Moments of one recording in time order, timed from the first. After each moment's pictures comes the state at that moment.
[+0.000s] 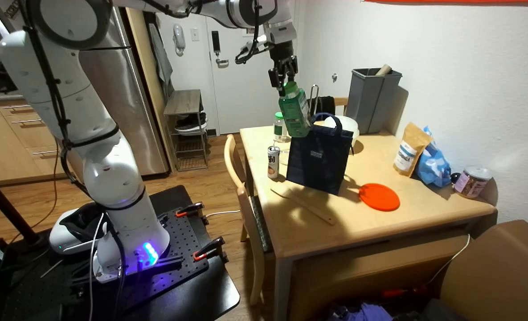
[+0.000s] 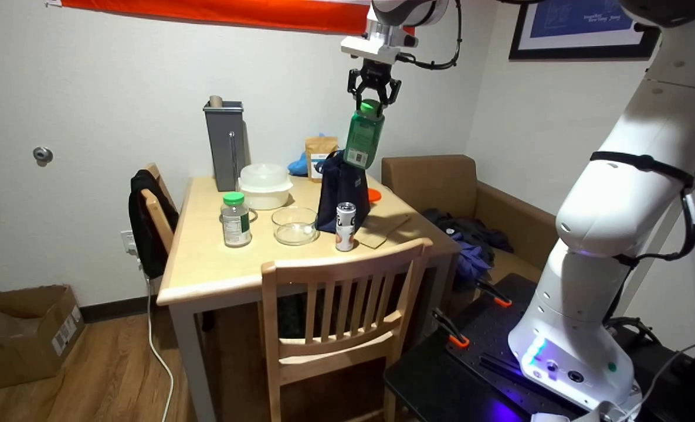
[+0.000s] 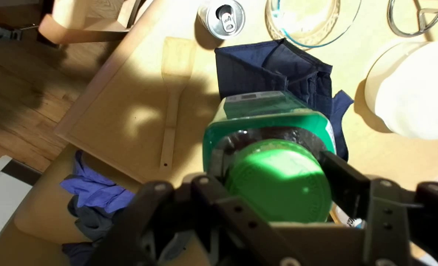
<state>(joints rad) 0.00 -0.14 0.05 -1.91 -0.07 1.98 1.23</state>
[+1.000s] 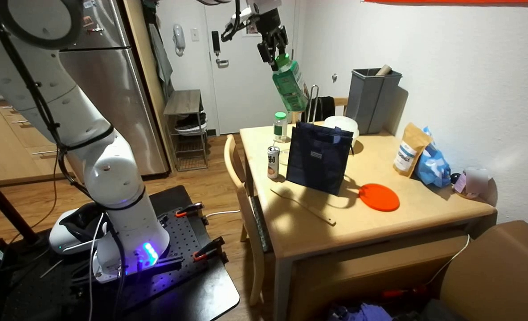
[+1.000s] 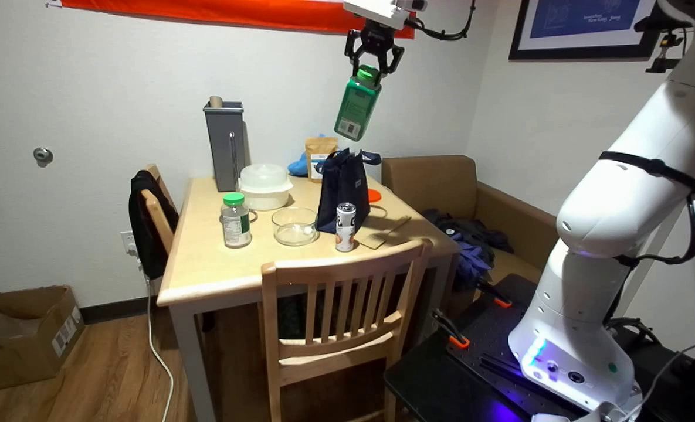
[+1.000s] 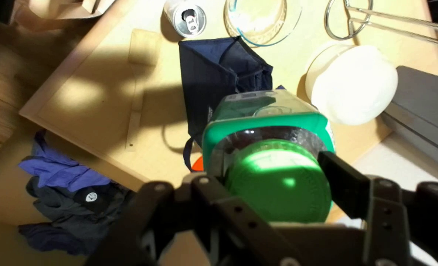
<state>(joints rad) 0.01 -0.26 0.10 -1.87 -0.07 1.98 1.22</state>
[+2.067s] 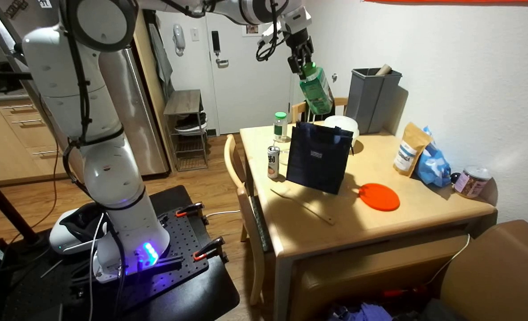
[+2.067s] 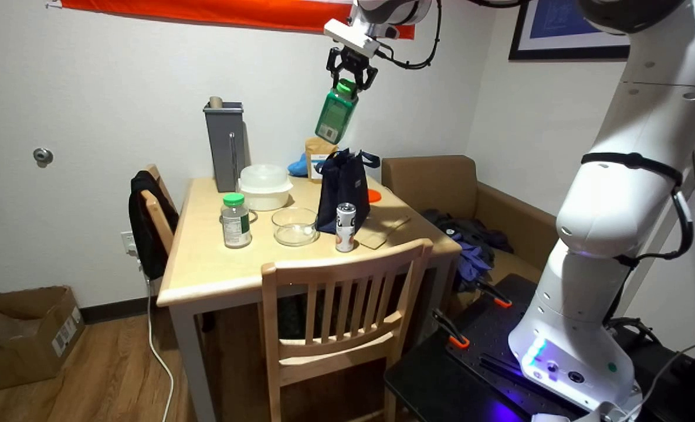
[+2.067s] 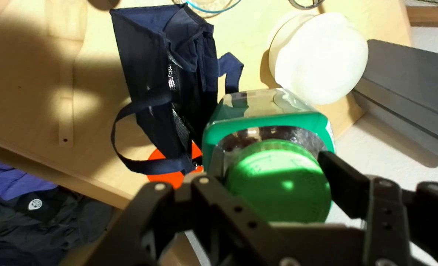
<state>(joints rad) 0.01 -0.01 0.05 -1.74 -0.07 2.18 1.20</state>
